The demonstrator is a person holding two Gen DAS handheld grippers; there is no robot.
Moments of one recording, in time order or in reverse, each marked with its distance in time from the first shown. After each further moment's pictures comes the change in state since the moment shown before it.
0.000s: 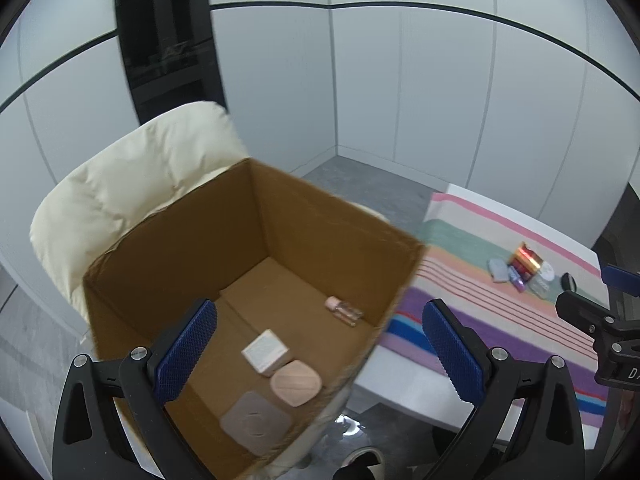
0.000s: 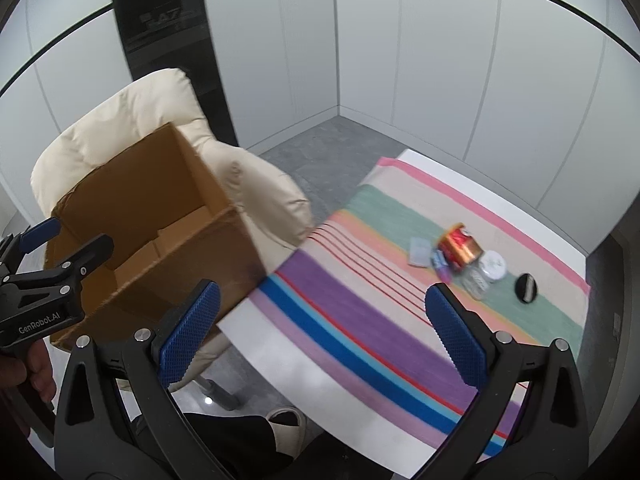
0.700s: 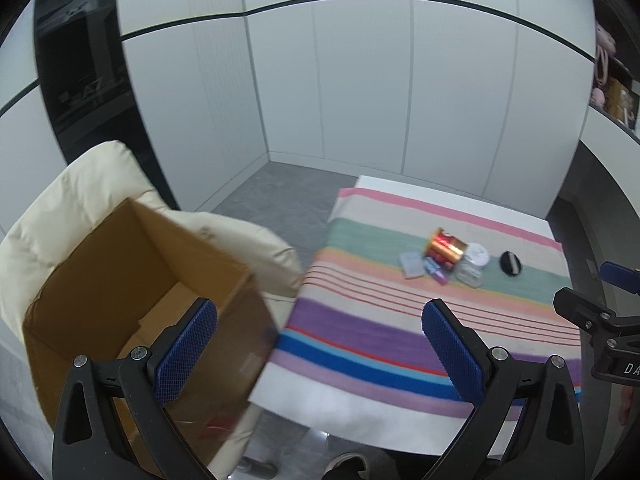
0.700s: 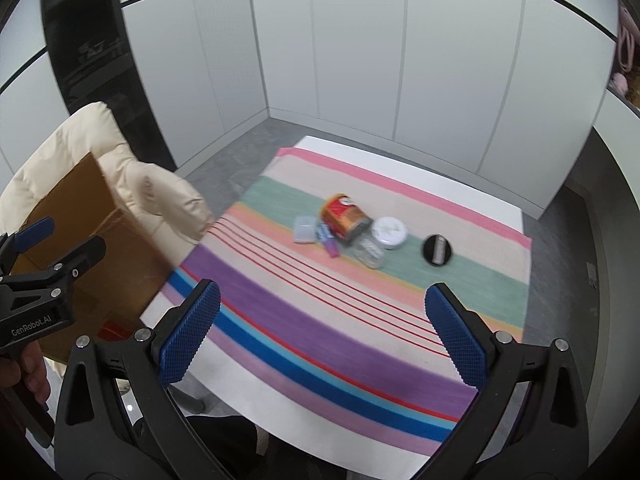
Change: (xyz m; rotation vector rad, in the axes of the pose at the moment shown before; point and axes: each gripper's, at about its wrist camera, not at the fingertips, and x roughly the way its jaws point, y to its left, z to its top) left arm 0.005 -0.134 0.010 0.158 -0.005 -0.155; right arm -0.032 -0.129 -0.038 0.166 -0.003 -0.149
